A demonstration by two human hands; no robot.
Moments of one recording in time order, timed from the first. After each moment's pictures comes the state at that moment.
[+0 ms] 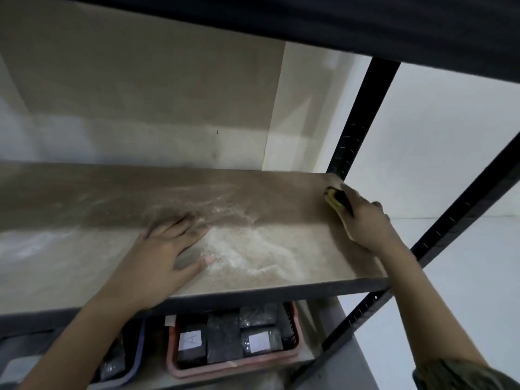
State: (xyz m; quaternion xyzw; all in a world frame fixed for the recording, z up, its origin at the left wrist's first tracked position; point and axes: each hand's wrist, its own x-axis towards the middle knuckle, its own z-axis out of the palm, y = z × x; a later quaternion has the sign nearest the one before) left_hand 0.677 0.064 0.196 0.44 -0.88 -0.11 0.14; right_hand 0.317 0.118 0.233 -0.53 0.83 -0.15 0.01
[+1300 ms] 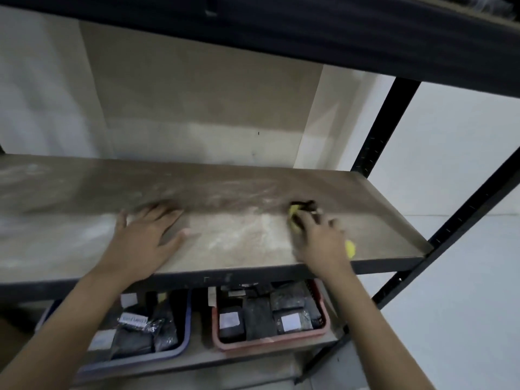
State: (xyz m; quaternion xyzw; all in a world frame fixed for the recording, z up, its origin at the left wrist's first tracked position) left_hand 0.800 0.048 0.202 0.51 -0.84 -0.06 0.14; right_hand 0.512 0.136 0.213 -0.55 0.83 -0.10 -0.06
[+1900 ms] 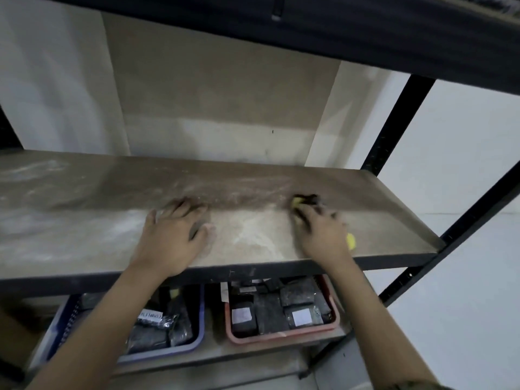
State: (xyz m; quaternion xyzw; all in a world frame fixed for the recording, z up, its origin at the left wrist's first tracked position) left_hand 0.802 0.038 0.187 0.49 -0.85 -0.05 0.19; right_hand 0.542 0.120 0.214 -0.55 0.82 -0.14 -0.05
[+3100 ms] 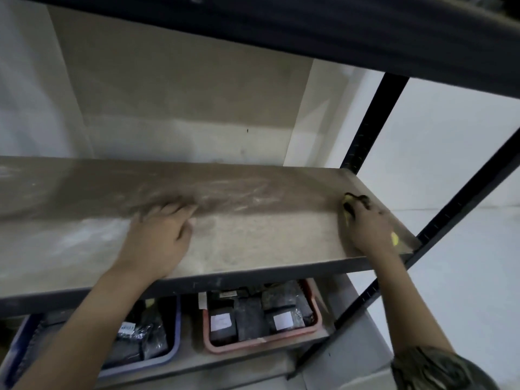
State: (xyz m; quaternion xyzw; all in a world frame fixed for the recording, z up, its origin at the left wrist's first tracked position) left_hand 0.760 0.050 0.214 0.50 -0.84 -0.08 0.18; right_hand 0.407 0.140 0.227 -0.45 0.89 -0.10 -0.05
